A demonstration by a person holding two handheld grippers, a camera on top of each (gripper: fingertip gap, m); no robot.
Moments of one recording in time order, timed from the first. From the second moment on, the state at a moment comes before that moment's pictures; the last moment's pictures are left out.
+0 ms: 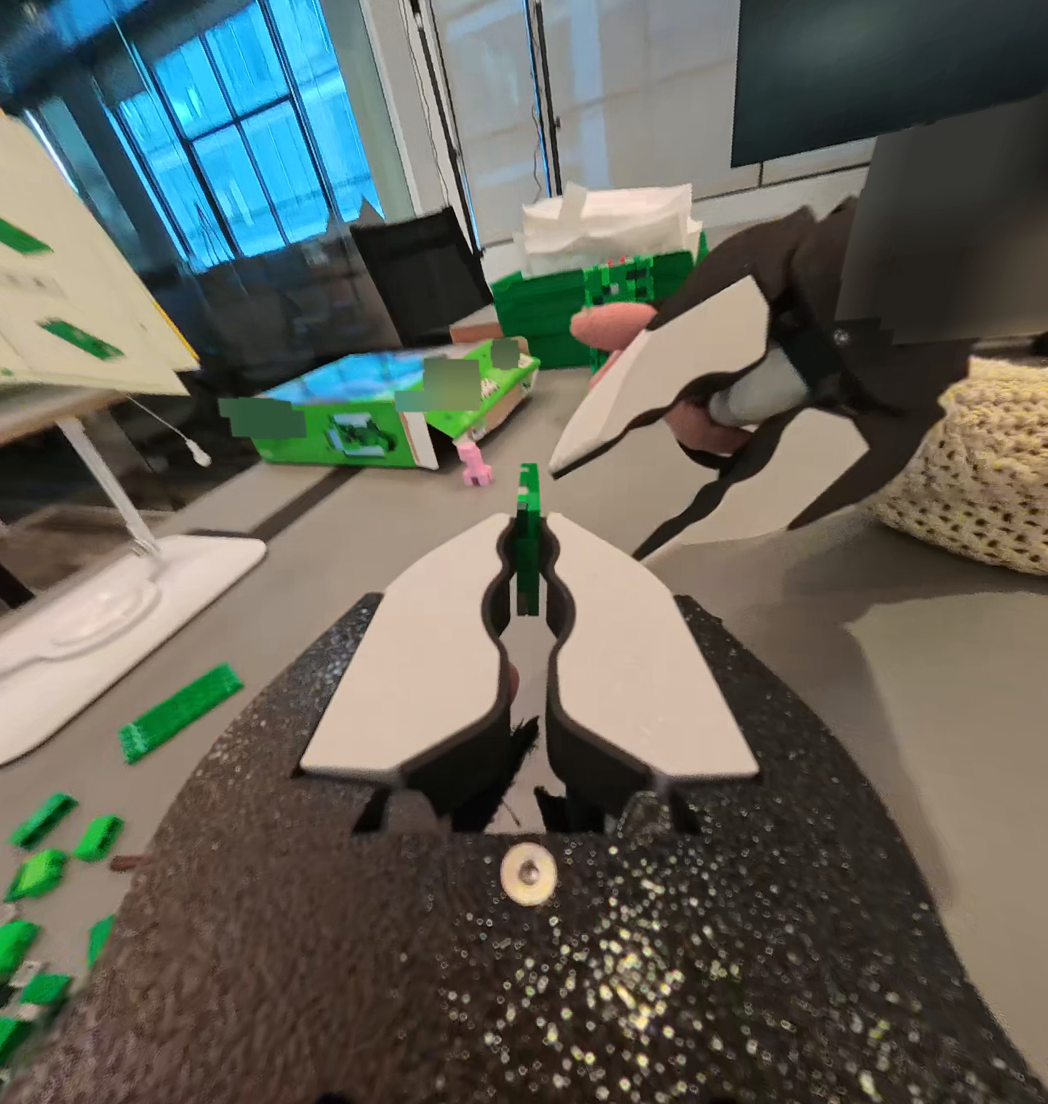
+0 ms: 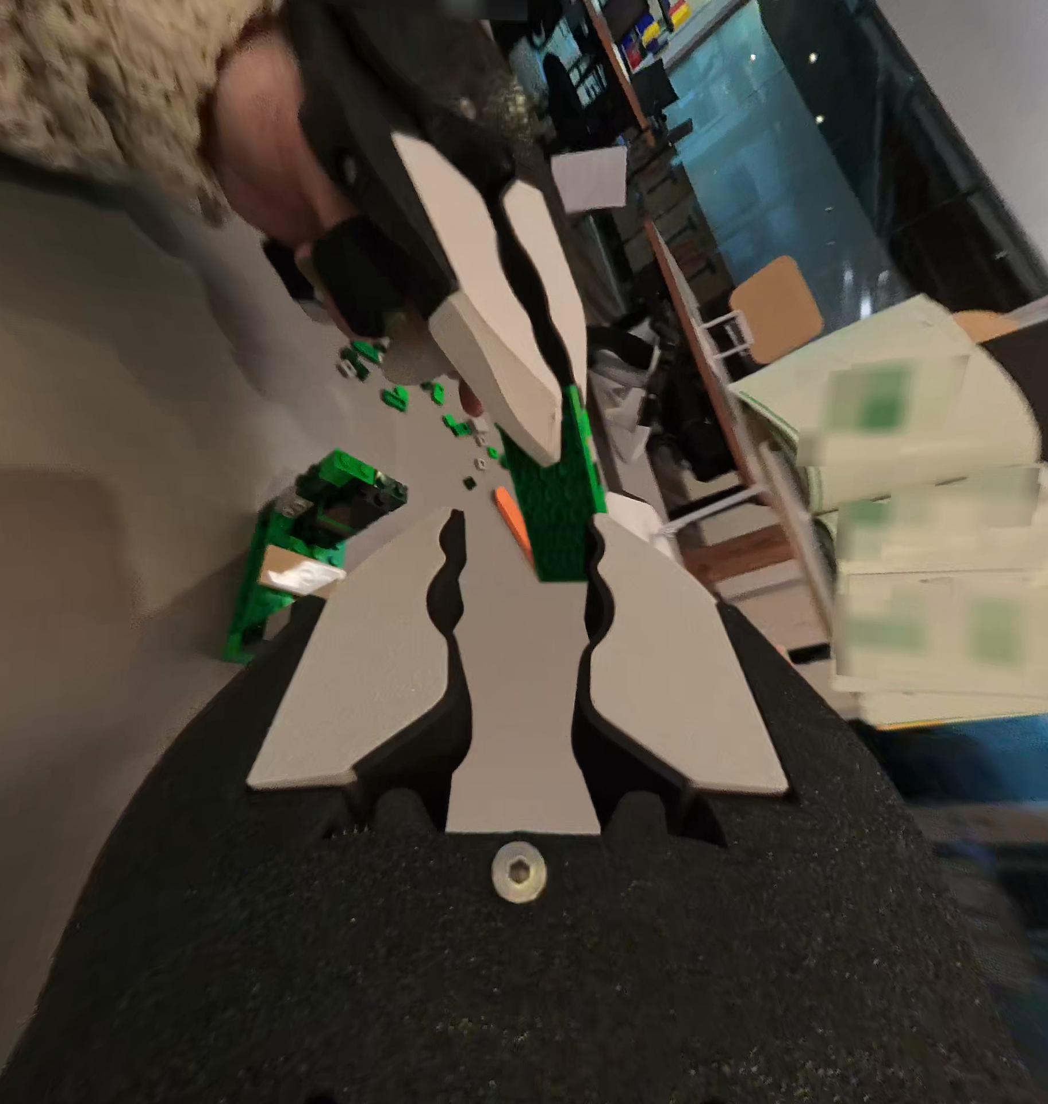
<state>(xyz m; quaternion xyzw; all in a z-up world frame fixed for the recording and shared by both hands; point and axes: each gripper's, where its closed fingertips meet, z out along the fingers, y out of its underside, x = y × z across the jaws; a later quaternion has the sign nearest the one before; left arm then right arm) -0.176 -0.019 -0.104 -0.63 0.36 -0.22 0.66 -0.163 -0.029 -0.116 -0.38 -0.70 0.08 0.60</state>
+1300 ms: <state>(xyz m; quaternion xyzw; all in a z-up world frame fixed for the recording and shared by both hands) -0.174 -0.039 -0.122 -0.65 0.41 -0.27 0.57 -0.159 -0.043 -0.118 -0.16 -0.71 -0.13 0.67</state>
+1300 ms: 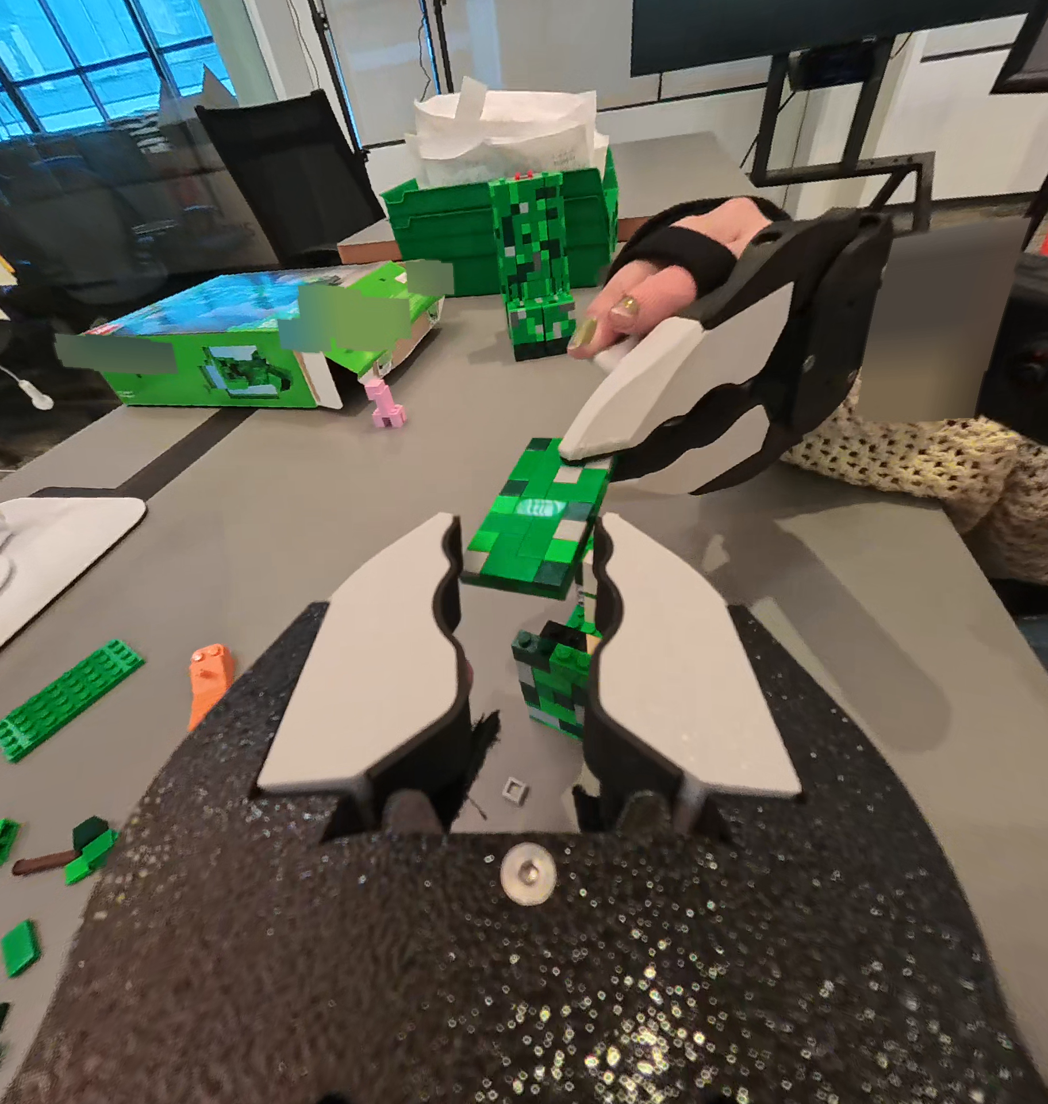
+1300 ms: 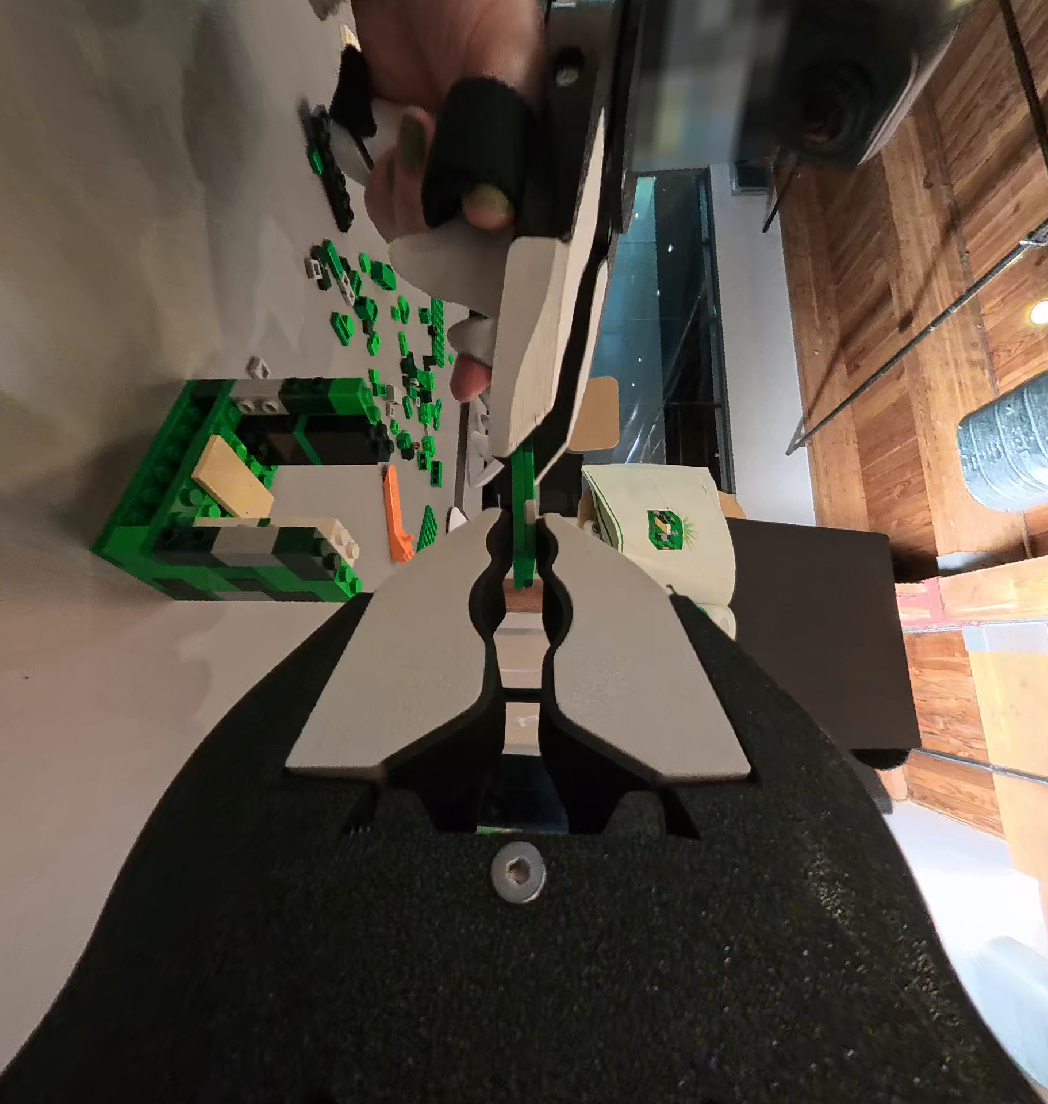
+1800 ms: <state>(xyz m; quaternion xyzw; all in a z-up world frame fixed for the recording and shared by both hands) -0.182 -0.044 -0.154 -0.68 0.45 -0.28 0.51 -0.148 -0.048 -0.133 -0.19 -0.76 -0.13 0.61</state>
